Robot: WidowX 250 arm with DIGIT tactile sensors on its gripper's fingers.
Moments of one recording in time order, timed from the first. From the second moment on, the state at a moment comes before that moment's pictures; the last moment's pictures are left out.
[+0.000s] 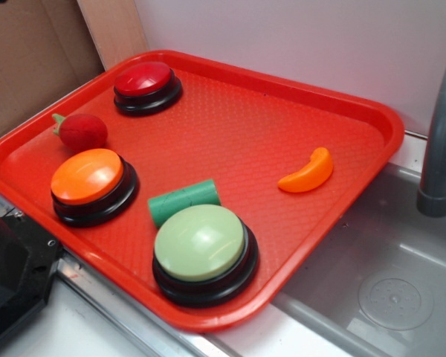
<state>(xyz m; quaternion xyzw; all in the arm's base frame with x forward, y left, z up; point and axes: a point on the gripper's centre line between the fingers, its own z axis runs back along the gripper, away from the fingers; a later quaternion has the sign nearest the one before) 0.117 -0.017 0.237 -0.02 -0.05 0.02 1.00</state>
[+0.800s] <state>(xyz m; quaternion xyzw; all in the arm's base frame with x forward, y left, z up) 0.153 0.017 0.181 -0.01 -0.04 0.26 0.97</state>
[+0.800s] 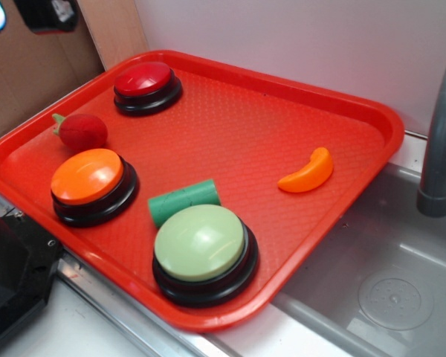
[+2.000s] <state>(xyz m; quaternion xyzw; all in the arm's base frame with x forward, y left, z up) 0.184 0.101 0.033 0.12 -0.10 0.51 0.85</state>
